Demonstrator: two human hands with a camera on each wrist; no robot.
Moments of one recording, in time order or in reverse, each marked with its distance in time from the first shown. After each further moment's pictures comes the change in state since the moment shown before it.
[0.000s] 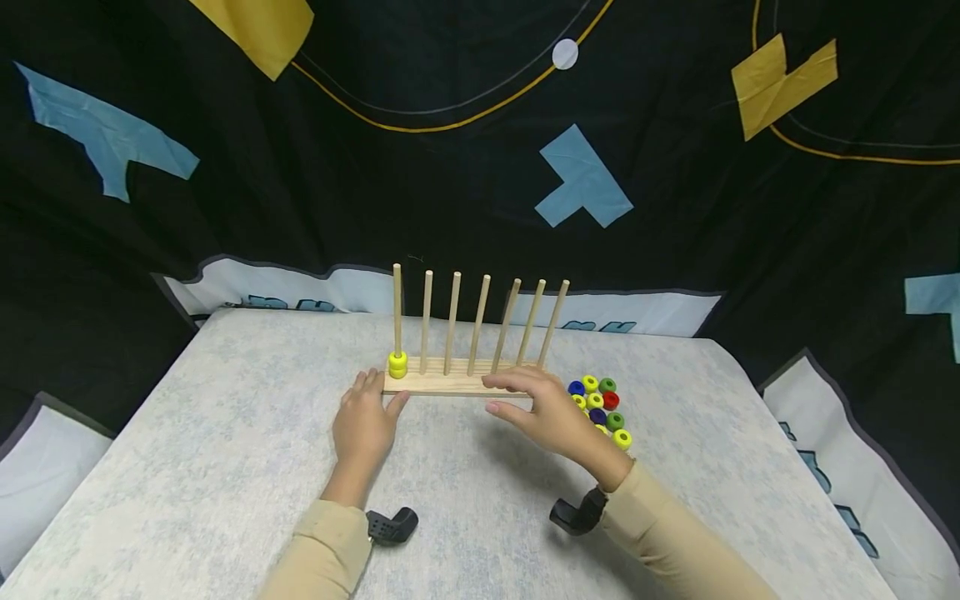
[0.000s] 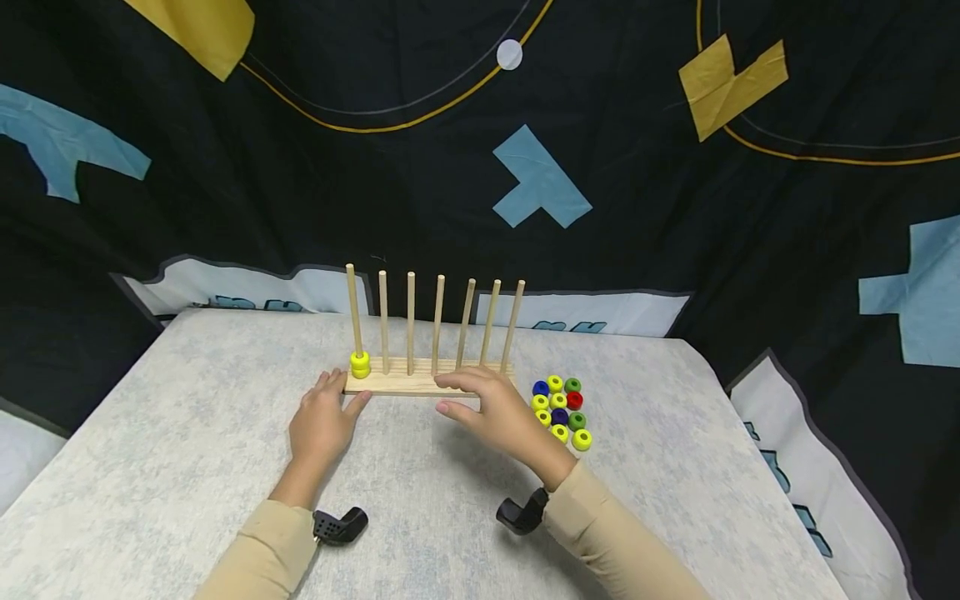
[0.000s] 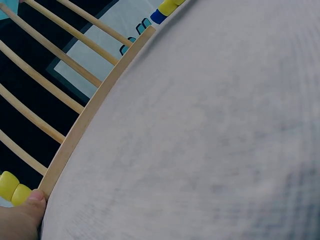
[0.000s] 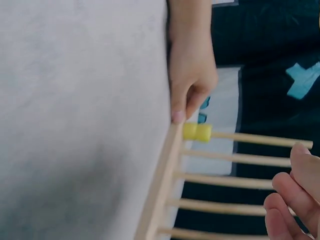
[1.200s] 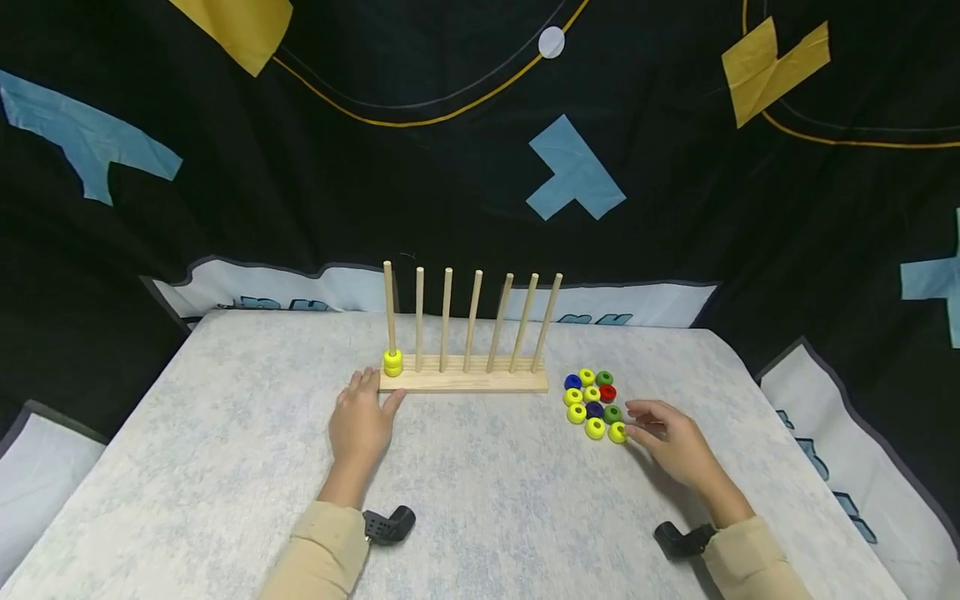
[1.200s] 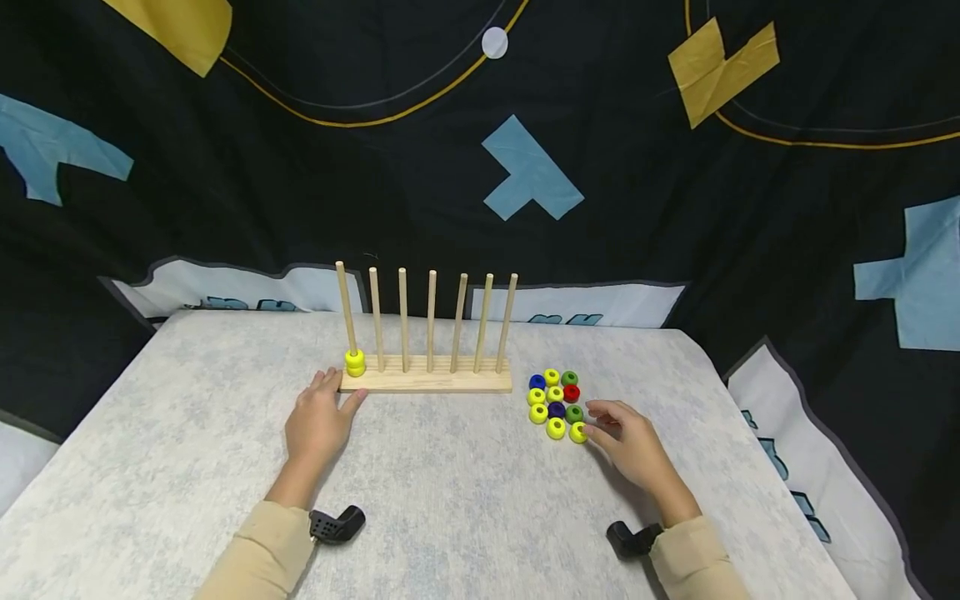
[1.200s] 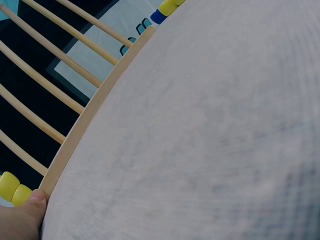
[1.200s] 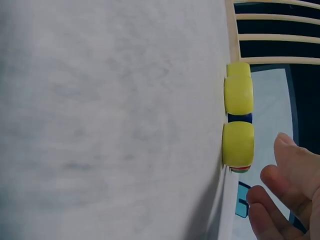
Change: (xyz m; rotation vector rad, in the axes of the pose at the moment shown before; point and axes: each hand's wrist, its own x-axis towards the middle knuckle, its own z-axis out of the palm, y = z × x) left_hand -0.001 0.002 0.000 0.006 0.003 0.009; right_hand -0.132 0.126 -0.065 -0.139 0.142 0.429
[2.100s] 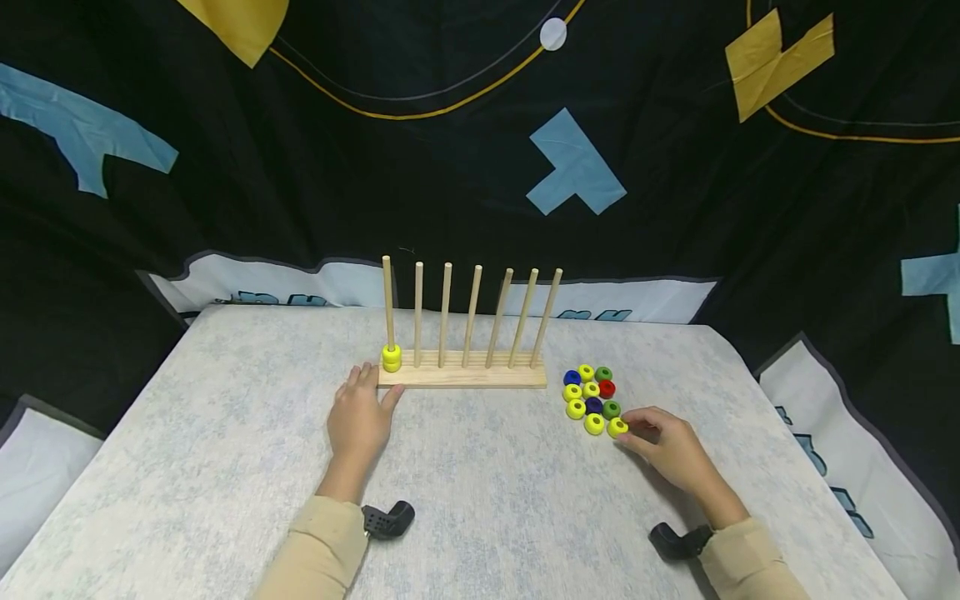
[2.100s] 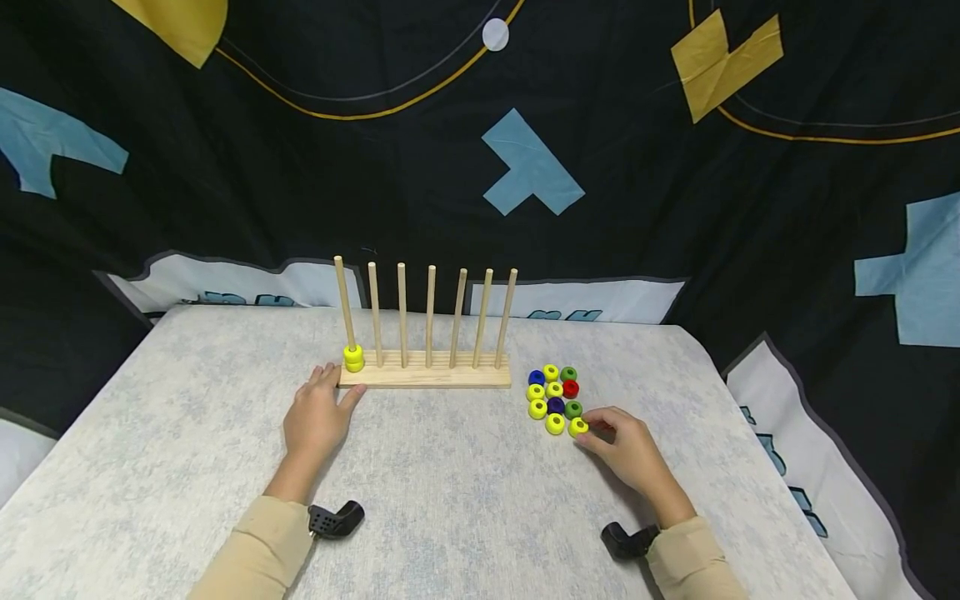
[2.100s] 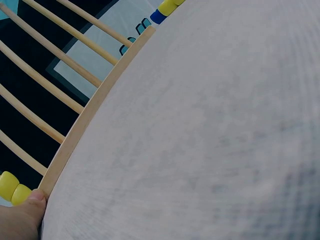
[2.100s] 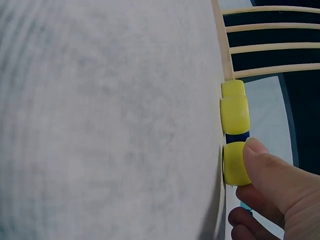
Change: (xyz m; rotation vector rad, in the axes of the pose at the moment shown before) left_hand 0.001 -0.001 0.000 0.016 -0.013 -0.008; right_hand -0.007 0.001 0.008 -0.024 -0.039 0.051
